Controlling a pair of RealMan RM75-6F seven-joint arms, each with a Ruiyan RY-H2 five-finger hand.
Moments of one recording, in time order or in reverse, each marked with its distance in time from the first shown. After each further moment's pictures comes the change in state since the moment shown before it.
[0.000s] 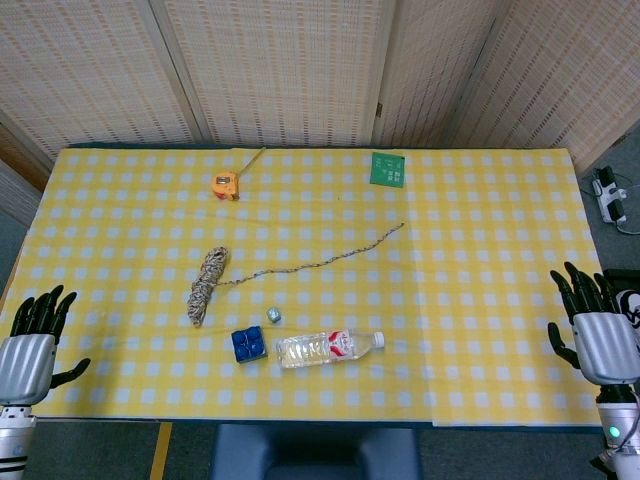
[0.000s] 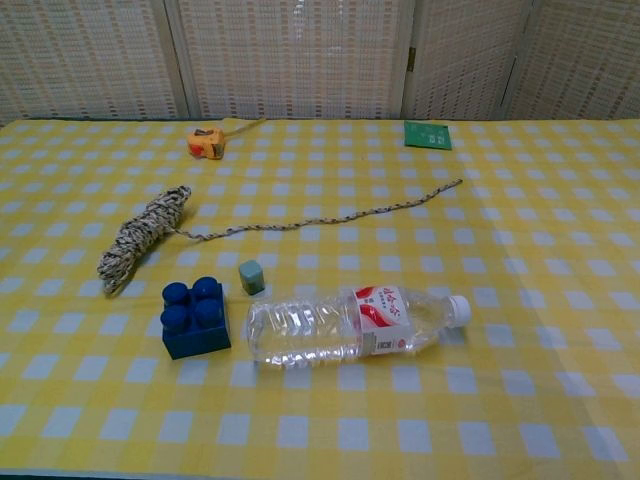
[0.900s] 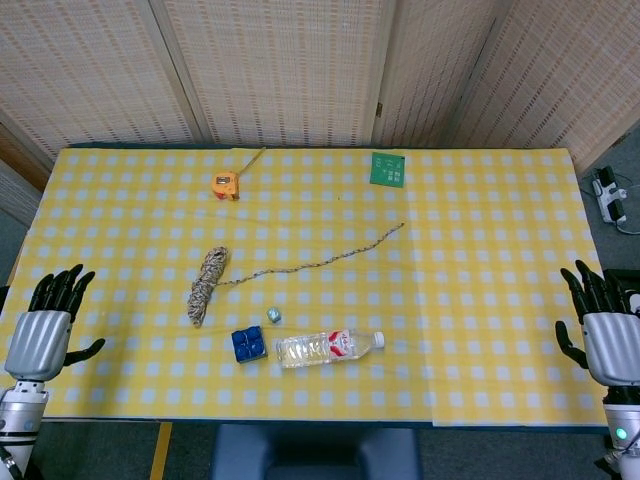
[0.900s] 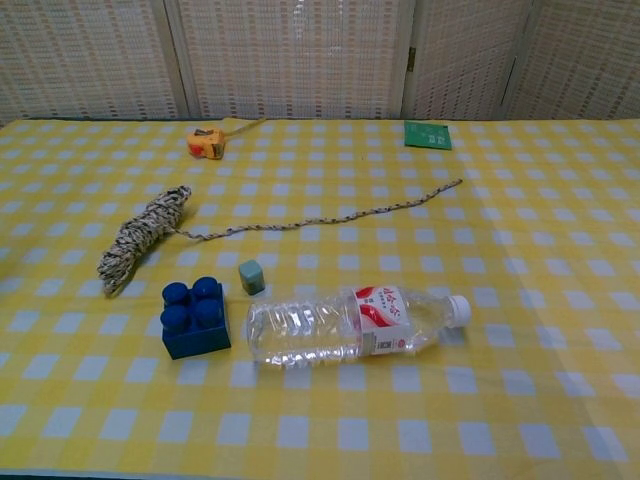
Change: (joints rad) left arm -0.100 0.044 -0.056 -0.060 -0.011 -0.099 -0.017; right arm -0.011 0.007 0.002 0.002 0.003 0.016 0.027
